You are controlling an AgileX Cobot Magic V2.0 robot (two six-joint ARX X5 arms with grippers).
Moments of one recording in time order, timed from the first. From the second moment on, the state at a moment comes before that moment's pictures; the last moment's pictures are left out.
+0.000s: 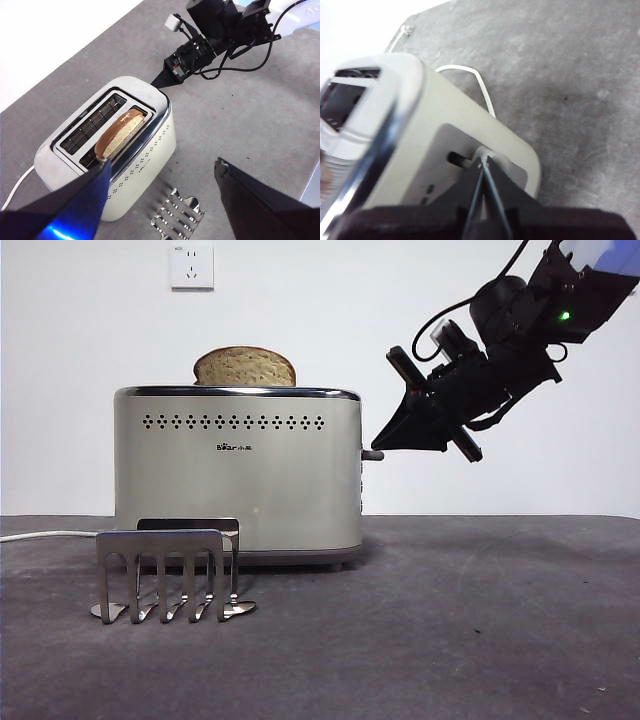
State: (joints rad) left arm -0.48 1.29 1.91 -1.23 0.19 0.30; right arm 0.24 1.99 1.41 0.05 -0.66 0.30
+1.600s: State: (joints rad) left arm -0.48 1.29 1.91 -1.23 0.19 0.30; right arm 0.25 2.05 1.43 -0.02 -0.66 0.23
